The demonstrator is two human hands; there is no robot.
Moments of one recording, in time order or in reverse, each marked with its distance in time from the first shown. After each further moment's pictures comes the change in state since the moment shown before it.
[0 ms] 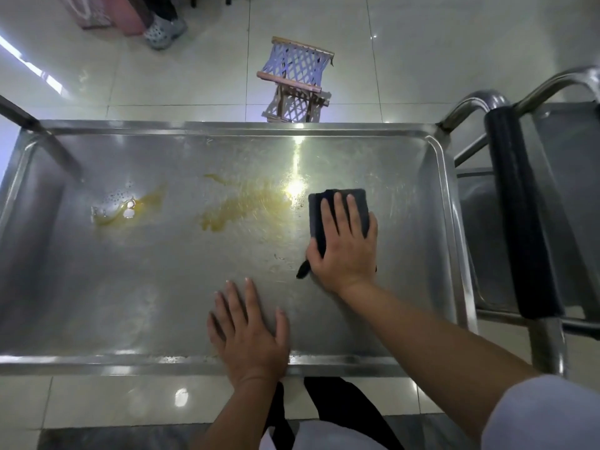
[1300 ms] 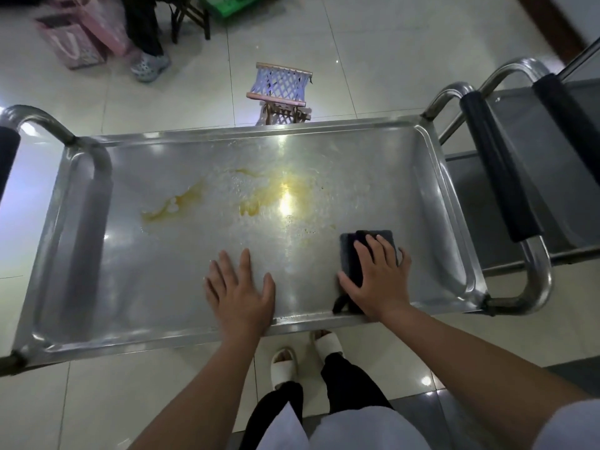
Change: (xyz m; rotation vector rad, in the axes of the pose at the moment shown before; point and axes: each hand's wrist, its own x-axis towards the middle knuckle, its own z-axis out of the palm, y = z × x) left_hand 0.042 -0.095 -0.044 -0.124 -0.112 0.141; right_hand -0.131 -0.022 -0.004 -0.090 -0.037 0.139
